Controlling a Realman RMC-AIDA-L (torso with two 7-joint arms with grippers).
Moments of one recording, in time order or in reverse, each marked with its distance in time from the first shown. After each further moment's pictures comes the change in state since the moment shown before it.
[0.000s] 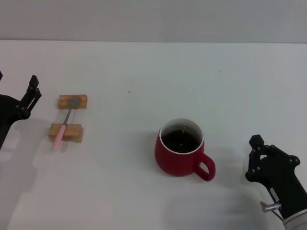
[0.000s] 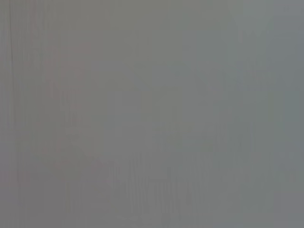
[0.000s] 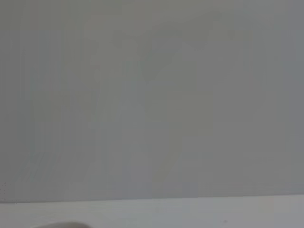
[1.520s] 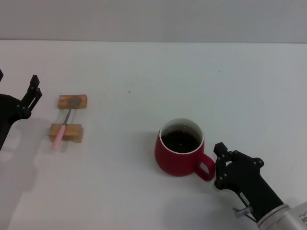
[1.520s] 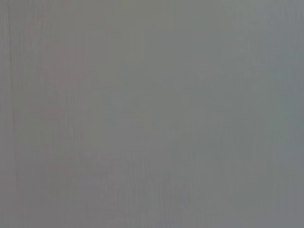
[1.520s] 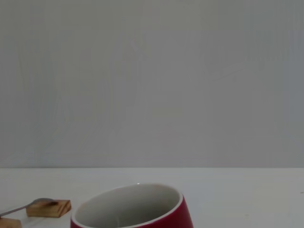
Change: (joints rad) left arm -0.003 -0.002 0.000 -0.002 0.000 0.001 0.000; right arm 0.081 0.001 -0.082 0.037 -0.001 0.110 0.008
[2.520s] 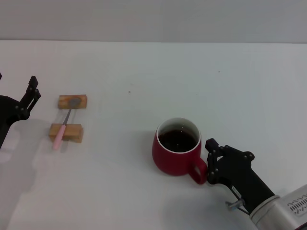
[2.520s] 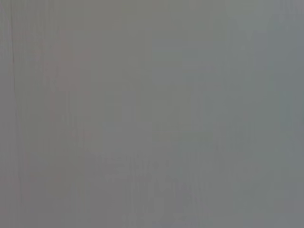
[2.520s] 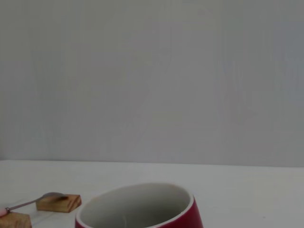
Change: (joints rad) left arm 0.006 0.001 0.000 0.000 0.000 0.004 0.000; right arm 0.051 0.000 0.006 -0.001 0.000 0.051 0.000
